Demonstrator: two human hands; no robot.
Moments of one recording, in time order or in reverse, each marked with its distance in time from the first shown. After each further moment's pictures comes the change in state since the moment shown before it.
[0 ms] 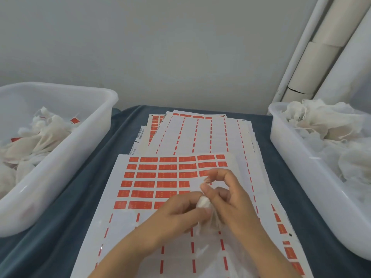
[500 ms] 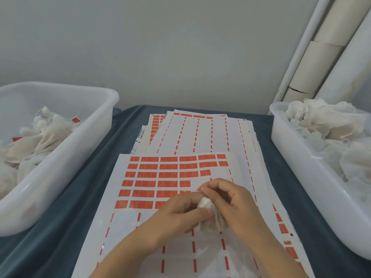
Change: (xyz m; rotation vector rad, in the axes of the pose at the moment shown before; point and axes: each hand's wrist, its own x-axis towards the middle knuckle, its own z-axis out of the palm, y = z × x) left_hand 0.002 -0.005 -0.001 -0.024 0.040 -0.035; right_hand 0.000 0.003 -0.006 -0.050 -0.108 -0.014
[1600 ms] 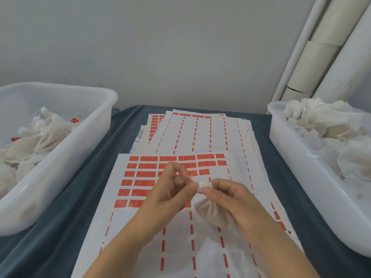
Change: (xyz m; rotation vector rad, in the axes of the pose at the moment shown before) left_hand 0.005 -0.006 -0.011 -0.068 0.269 0.244; right_hand 0.000 -0.011 -0.012 0.303 -0.181 0.305
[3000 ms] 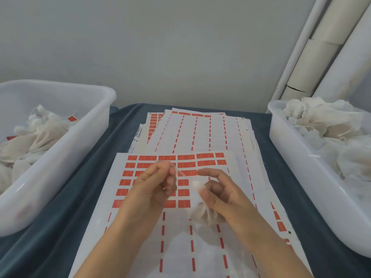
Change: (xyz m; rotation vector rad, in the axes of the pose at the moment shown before) left_hand 0.004 0.009 -0.010 -0.504 0.290 -0.177; right_hand -0.001 0.001 0.009 0.048 -0.056 -0.147
